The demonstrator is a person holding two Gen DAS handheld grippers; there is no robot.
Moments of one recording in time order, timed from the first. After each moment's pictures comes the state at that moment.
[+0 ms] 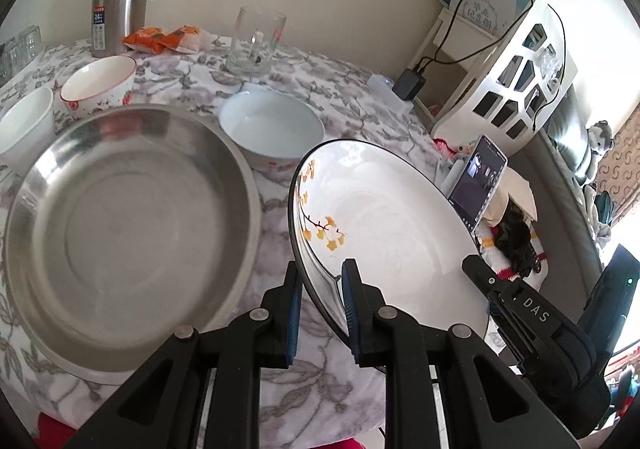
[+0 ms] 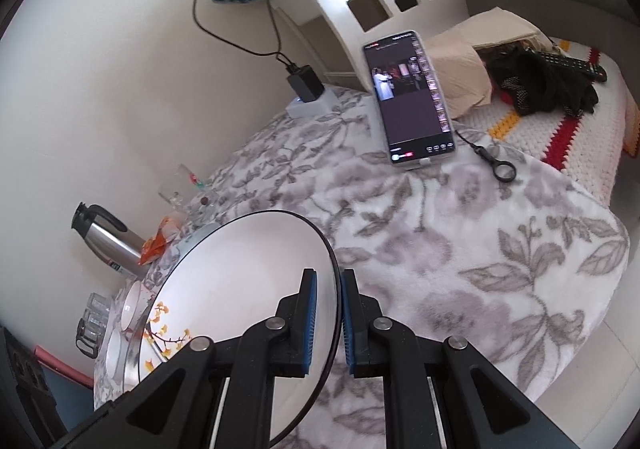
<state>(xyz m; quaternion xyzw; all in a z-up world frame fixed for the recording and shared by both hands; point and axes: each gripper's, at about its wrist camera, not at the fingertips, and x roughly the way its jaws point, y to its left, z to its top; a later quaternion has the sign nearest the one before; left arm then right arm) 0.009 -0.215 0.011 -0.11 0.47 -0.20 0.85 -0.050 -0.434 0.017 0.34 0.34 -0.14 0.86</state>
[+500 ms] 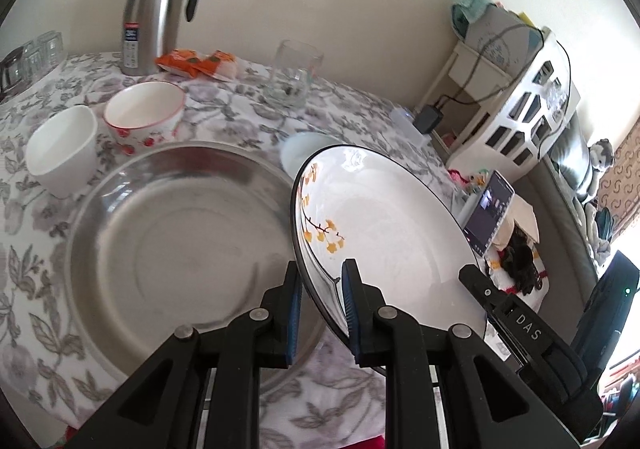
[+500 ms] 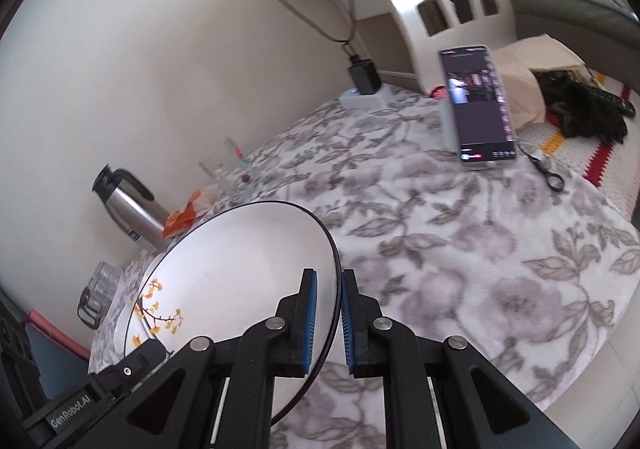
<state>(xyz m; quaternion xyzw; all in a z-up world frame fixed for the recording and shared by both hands) 0.020 -0.147 0.034 -0.12 0.45 -0.18 0.87 -0.027 -0.364 0.041 0.29 0.35 -0.10 0.89</state>
